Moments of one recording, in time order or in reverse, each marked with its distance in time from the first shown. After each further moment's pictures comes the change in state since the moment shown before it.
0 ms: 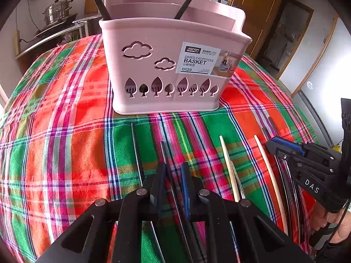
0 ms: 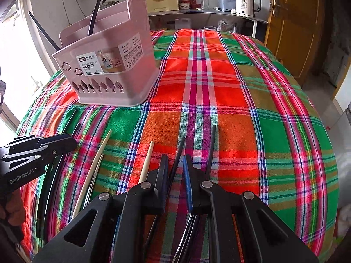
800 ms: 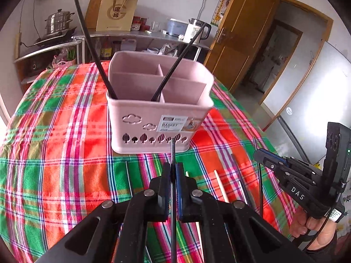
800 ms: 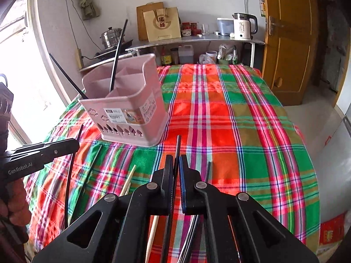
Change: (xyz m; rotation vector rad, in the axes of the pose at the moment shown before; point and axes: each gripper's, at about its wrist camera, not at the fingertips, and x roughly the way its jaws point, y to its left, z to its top) left arm -0.084 -0.005 0.032 -0.045 -0.160 -0.129; right arm -0.073 0.001 0.027 0.032 -0.182 0.060
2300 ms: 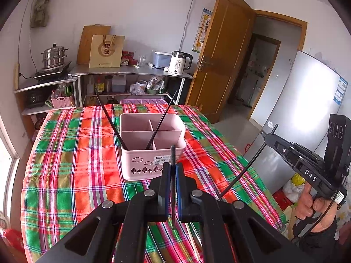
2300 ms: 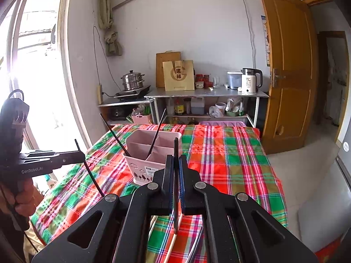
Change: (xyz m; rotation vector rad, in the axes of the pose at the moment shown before) left arm -0.118 -0.012 0.020 0.090 -0.165 -0.044; right arm -0.121 0.028 0.035 -0.089 -0.292 0.048
